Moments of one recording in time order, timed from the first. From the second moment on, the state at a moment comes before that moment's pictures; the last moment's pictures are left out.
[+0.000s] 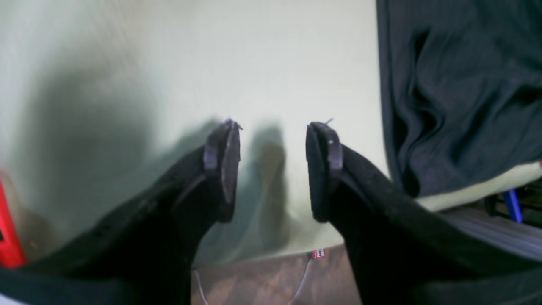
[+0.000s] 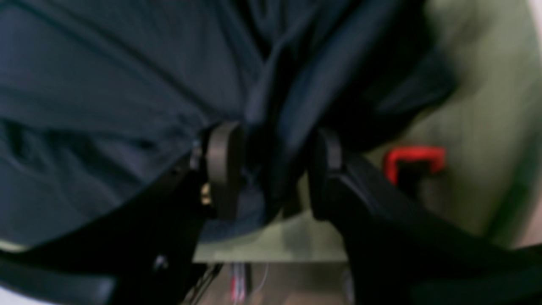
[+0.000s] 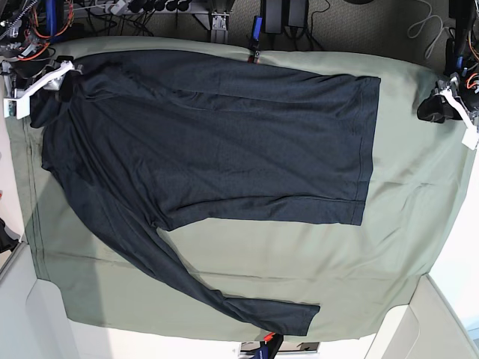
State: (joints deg) left arm 20.4 -42.1 -26.9 72.3 -57.2 -38.6 49.1; right arm -24.8 9.1 32.5 113.7 29.1 18.8 -59.6
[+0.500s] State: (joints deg) left arm 5.3 -42.3 -19.6 77.0 -51.4 -38.3 46.3; right arm -6.2 9.6 34.3 108.2 27.3 18.5 -53.6
